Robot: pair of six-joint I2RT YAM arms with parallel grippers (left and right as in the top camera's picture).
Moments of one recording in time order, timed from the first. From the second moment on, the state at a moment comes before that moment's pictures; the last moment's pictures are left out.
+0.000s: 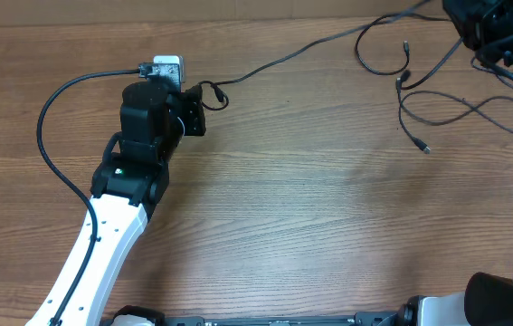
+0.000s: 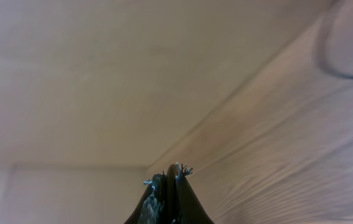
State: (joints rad) left arm -0.23 1.30 1.02 -0.18 -0.02 -0.20; right arm -0.23 1.61 1.93 -0.85 -0.62 0.89
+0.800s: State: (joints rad) left arm -0.23 1.14 1.02 -0.16 -0.23 -0.23; right arm -0.23 1.61 1.93 -1.00 -0.10 0.83
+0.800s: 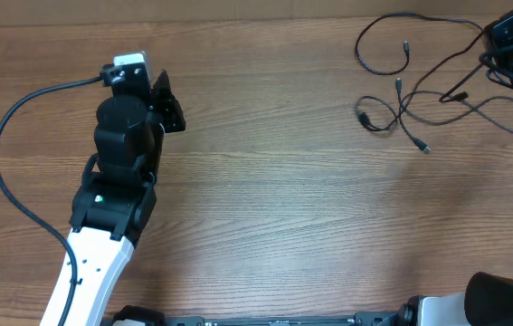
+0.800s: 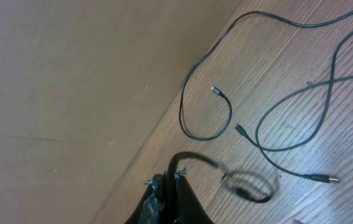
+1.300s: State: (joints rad) left arm -0.23 1.13 1.02 -0.17 0.03 -0.24; right arm -0.22 1.61 1.93 -0.96 -0.56 0.83
